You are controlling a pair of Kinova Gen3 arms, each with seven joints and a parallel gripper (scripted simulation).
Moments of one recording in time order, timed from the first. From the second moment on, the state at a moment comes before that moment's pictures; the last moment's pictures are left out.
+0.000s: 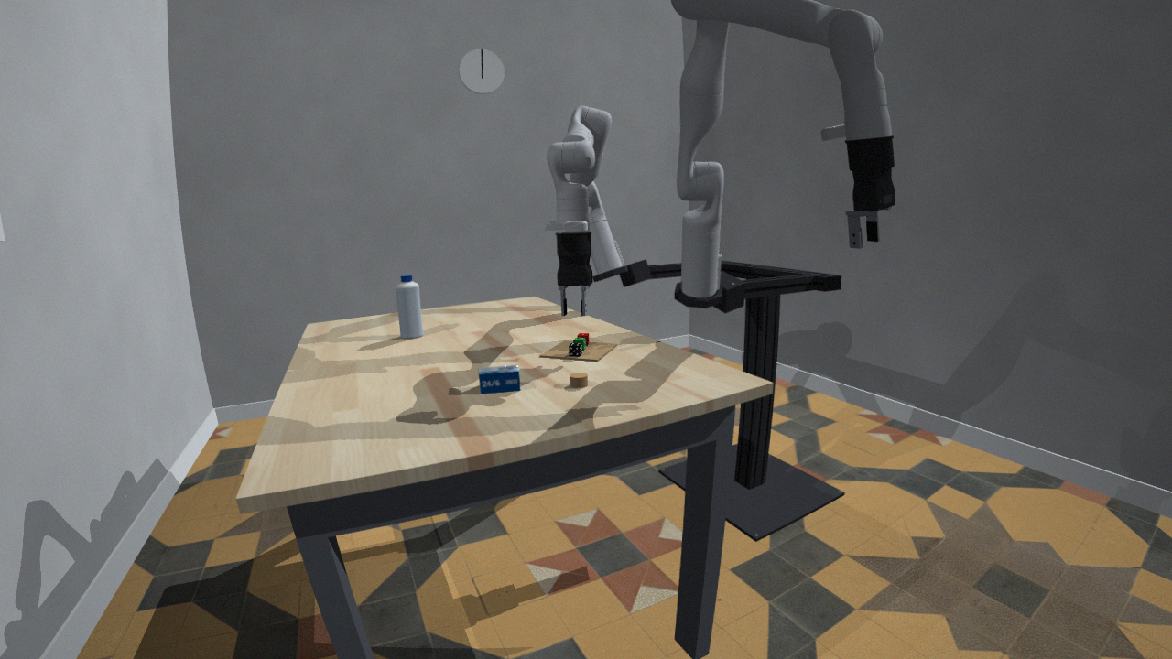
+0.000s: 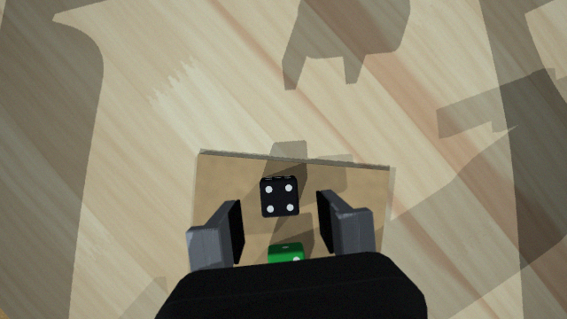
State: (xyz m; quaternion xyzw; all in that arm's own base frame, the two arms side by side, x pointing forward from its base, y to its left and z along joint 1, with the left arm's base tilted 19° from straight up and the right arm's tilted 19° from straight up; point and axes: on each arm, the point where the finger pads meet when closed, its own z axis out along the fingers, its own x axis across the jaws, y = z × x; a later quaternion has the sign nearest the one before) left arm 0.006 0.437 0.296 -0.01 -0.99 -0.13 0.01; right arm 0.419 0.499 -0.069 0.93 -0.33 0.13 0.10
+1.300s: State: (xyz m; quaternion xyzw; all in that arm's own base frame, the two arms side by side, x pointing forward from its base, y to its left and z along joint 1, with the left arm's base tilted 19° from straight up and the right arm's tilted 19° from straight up) left arm 0.006 0.437 0.296 -0.01 -0.99 -0.13 0.01; right arm 0.411 0.511 -0.023 0.93 -0.33 0.13 0.10
